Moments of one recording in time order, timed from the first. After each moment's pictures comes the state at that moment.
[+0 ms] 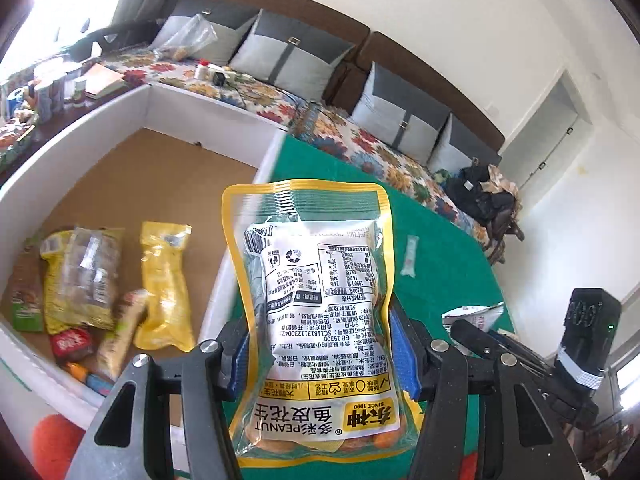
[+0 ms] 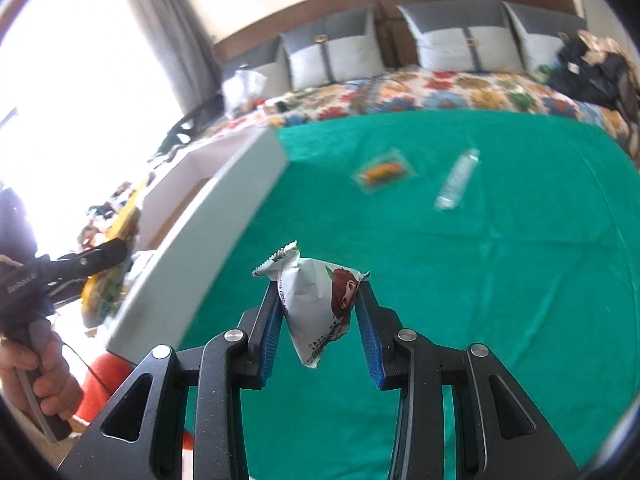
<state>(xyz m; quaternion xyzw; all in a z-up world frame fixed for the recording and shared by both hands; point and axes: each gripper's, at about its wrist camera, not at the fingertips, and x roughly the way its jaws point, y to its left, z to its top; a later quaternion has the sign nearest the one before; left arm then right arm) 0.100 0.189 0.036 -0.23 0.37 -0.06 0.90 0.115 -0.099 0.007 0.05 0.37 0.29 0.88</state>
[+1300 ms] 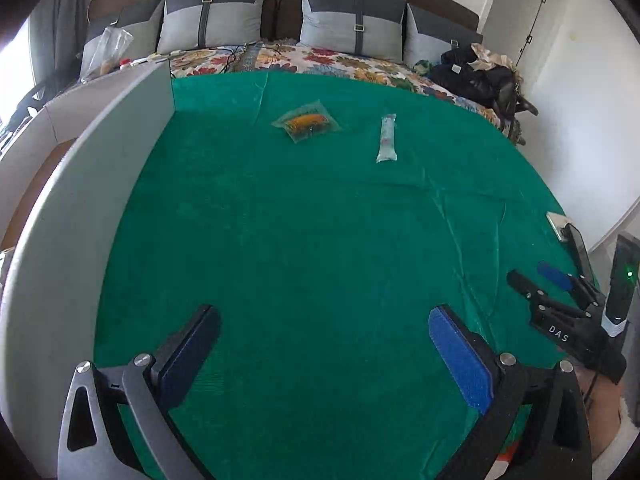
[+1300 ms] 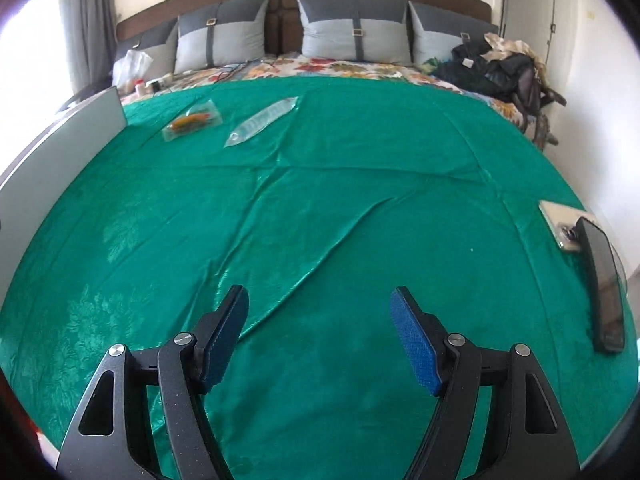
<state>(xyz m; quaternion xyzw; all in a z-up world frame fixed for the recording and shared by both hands) 0.160 -0.011 -0.065 -0.04 0.46 -0.11 0.88 0.122 -0.277 -0.107 -0.02 0.39 0.02 0.92</state>
